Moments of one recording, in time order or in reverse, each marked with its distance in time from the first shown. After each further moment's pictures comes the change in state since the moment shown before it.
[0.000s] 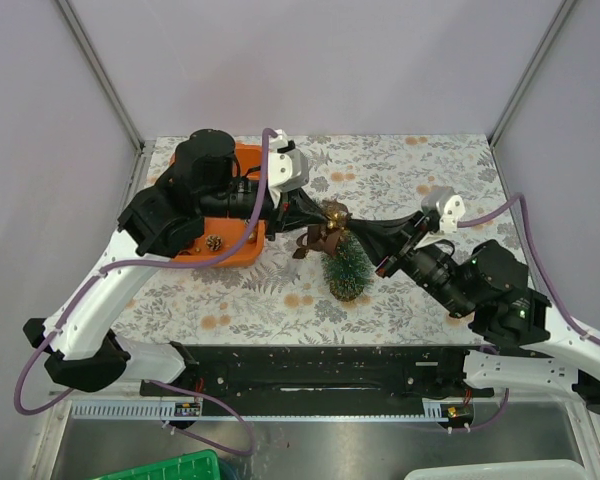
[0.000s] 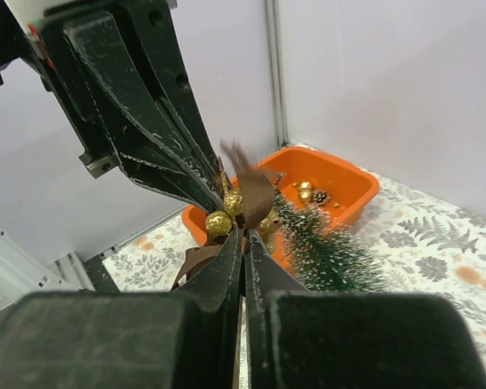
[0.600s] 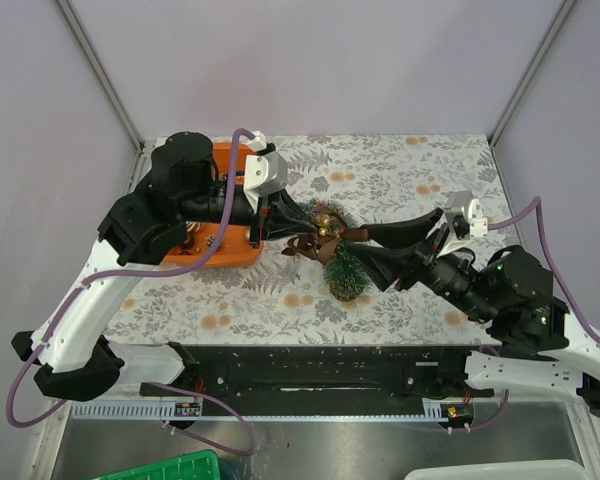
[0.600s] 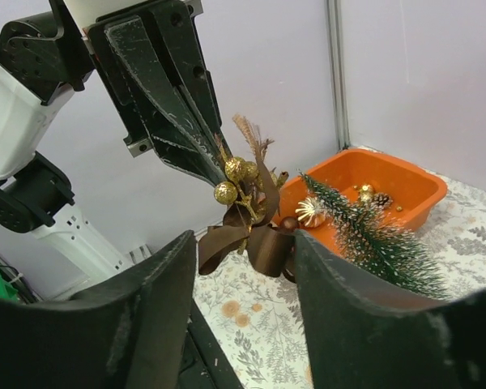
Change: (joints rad) left arm 0.033 -0.059 -0.016 -0.008 0.099 -0.047; right arm 0.000 -0.083 -0.001 -0.048 -0.122 0.115
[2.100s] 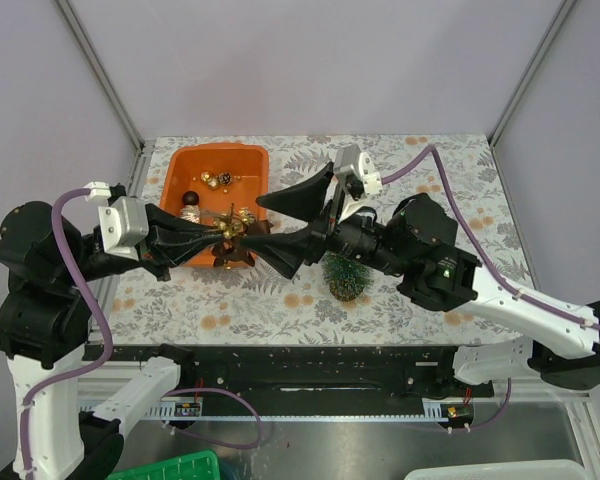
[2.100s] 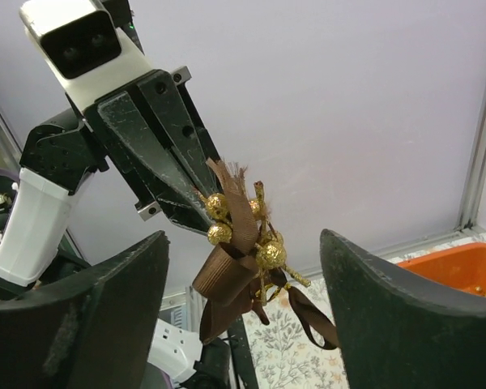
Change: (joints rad) left arm 0.525 -0.414 -0.145 0.026 0.244 -0.031; right arm 0.000 0.504 0.360 0.254 -0.328 0.010
